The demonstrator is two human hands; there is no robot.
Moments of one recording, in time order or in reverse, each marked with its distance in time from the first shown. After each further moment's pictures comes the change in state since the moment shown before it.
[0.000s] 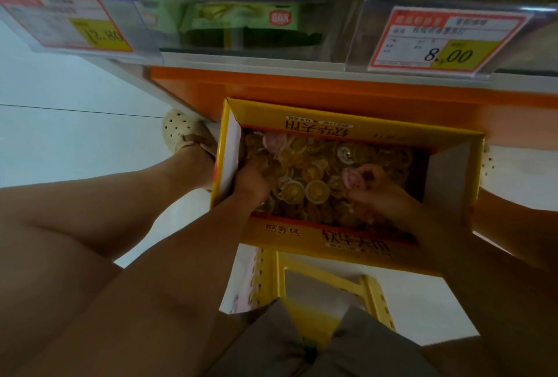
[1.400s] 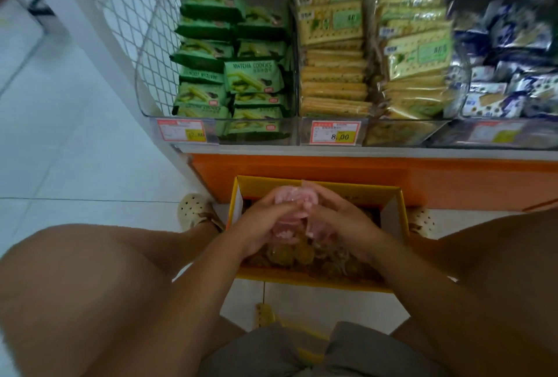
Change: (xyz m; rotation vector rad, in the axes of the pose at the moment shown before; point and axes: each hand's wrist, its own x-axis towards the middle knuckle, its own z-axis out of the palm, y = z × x) left_hand -0.169 0.095 -0.072 -0.447 -0.530 0.277; right_hand -0.165 -0.086 0.037 0.185 -0.066 -0.496
